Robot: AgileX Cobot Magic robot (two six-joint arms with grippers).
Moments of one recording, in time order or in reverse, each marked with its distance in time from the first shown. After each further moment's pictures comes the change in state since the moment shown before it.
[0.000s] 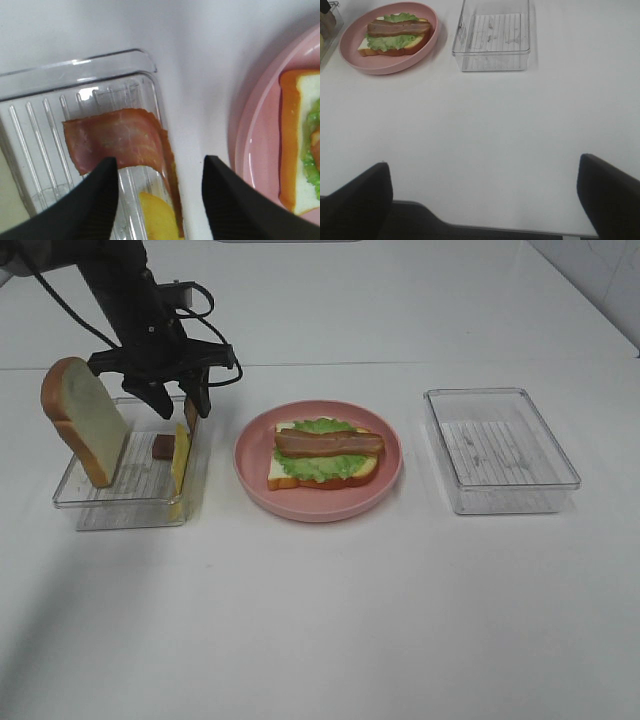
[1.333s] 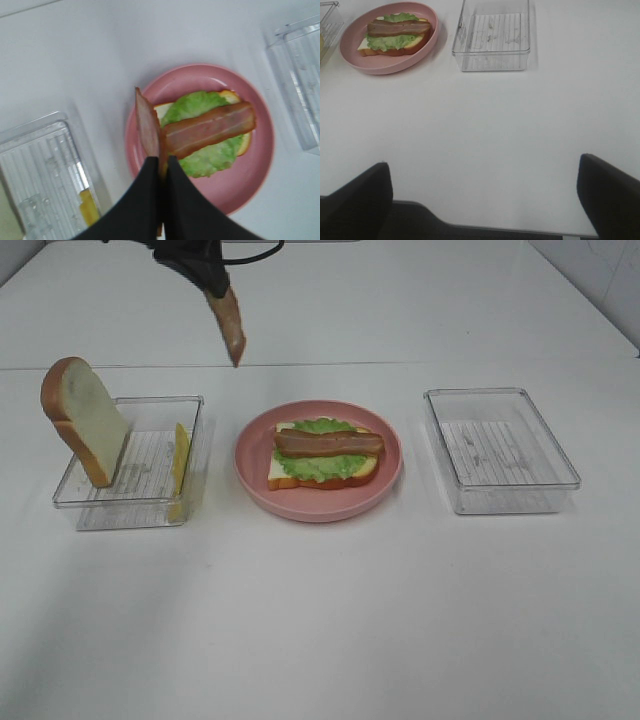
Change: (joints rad) left arm -0.145 -0.235 -0.132 0.013 0.072 0.015; right arm 0.000 0.000 0.000 0.000 0.000 0.000
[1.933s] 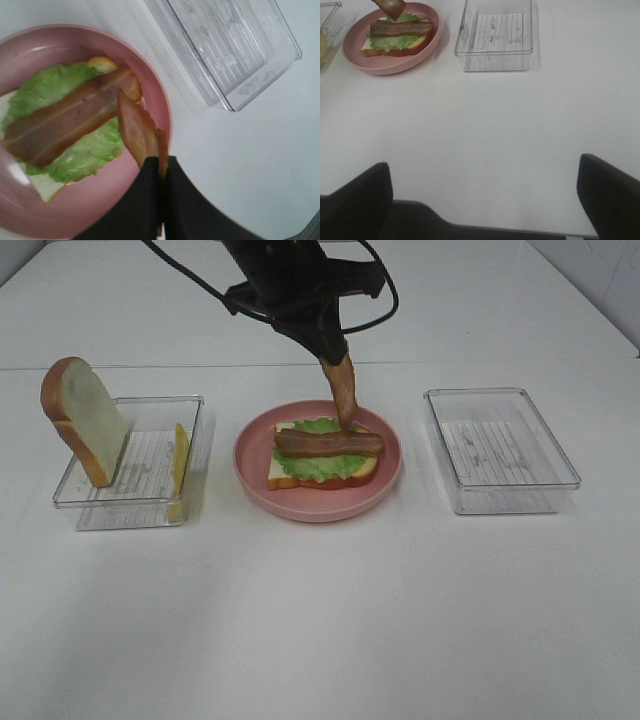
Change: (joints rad) left arm -0.122 0.147 -0.037 -0.255 0.003 0.137; right arm 0.000 0.000 0.000 0.010 0.000 0.000
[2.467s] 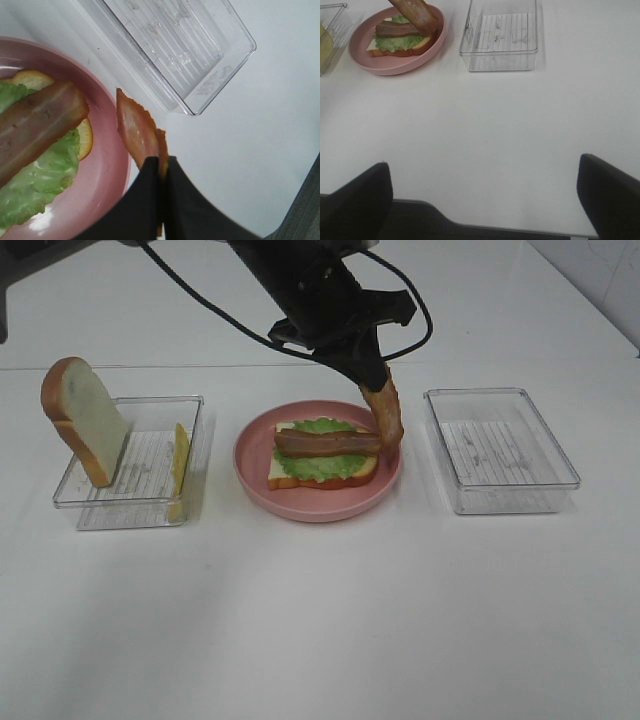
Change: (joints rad) left arm -0.011 0.090 -0.034 -0.154 -0.025 0.117; right arm 0.000 0.000 0.000 0.014 0.000 0.000
